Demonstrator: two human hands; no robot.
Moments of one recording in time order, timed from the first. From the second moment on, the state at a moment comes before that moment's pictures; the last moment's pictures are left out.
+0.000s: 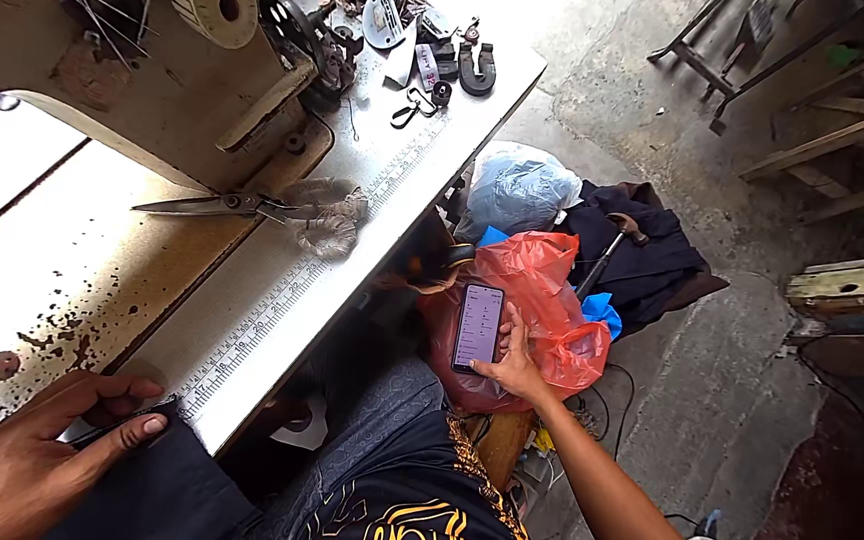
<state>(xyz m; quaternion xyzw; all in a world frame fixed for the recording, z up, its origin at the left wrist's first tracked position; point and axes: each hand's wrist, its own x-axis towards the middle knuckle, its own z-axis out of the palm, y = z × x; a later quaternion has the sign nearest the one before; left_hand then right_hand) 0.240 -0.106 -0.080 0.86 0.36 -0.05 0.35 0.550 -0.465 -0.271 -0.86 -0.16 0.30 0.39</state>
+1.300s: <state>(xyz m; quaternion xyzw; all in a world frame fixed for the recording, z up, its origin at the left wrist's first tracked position) 0.221 -0.093 -0.102 0.88 0.32 -0.01 0.34 0.562 -0.463 -0.264 -0.83 -0.09 0.31 0.46</state>
